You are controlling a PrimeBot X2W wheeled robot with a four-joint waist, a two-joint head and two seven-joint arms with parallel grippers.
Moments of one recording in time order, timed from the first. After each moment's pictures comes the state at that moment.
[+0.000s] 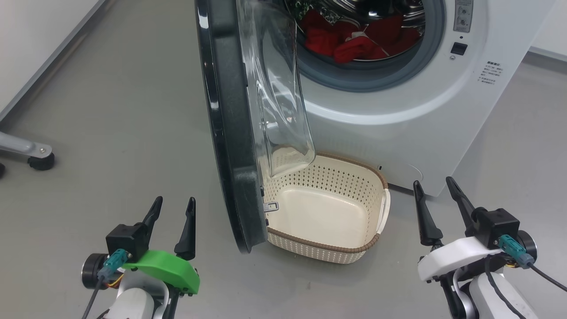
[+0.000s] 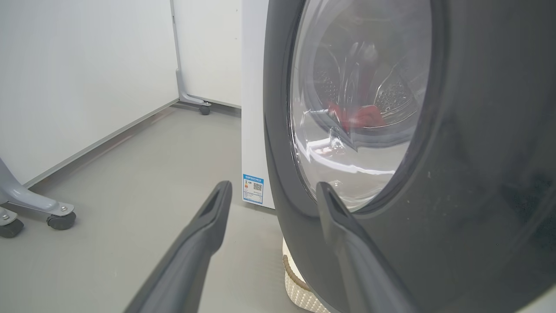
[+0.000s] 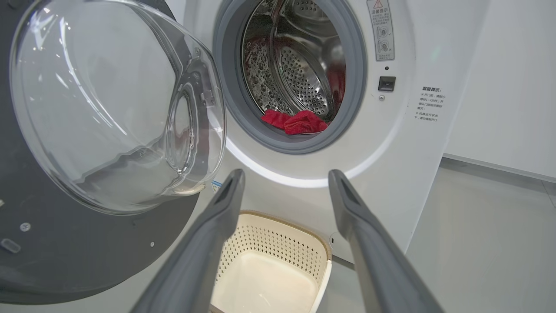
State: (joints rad) left arm -0.22 0.05 -0.27 0.46 -0.41 0.00 -0.25; right arm -0.11 -0.15 0.27 0.27 0.37 -0.05 -0.26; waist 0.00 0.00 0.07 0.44
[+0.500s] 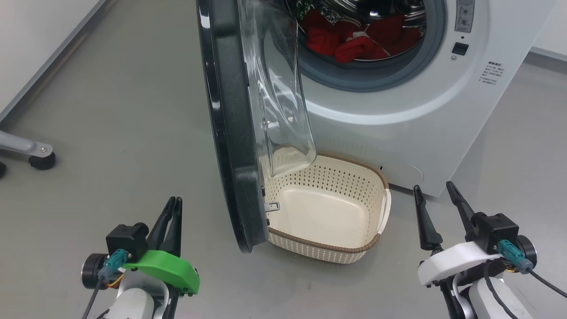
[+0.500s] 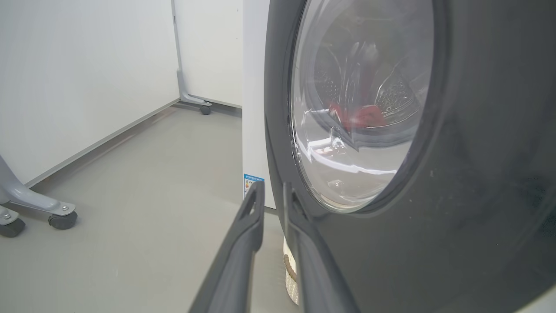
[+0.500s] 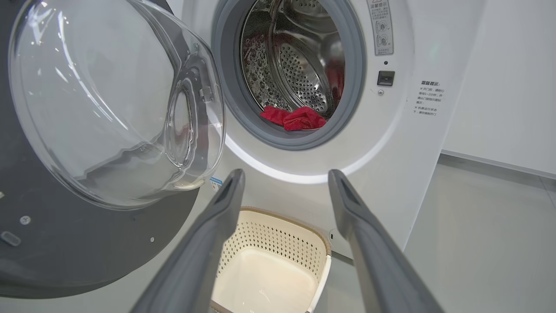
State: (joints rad) left arm -0.22 0.05 -0.27 0.46 -0.41 0.00 -0.25; right arm -0.09 -0.12 0.23 0.27 0.34 -0.03 -0.26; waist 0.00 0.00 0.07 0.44
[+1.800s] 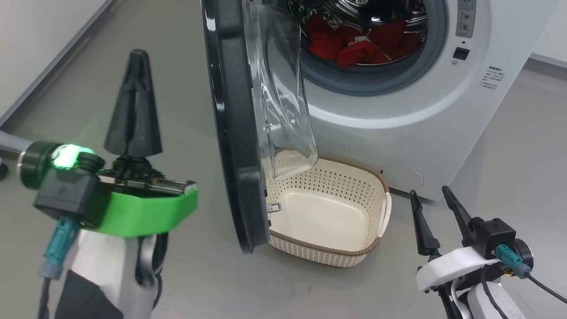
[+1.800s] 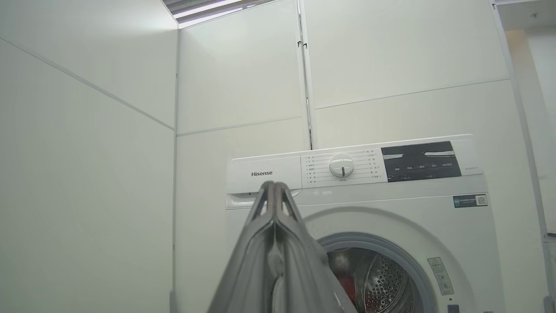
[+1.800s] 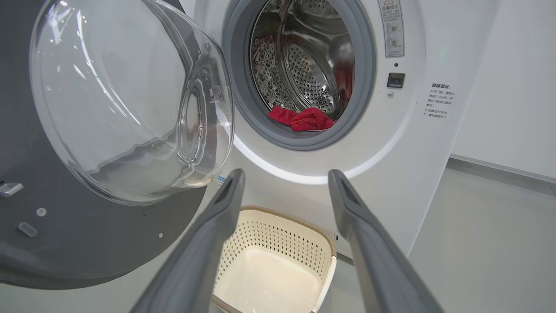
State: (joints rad) left arm -0.36 0.04 -0.21 -0.16 -0.26 -0.01 -0.26; right arm -0.07 -0.07 0.17 0.27 0.26 0.04 -0.26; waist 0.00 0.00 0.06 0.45
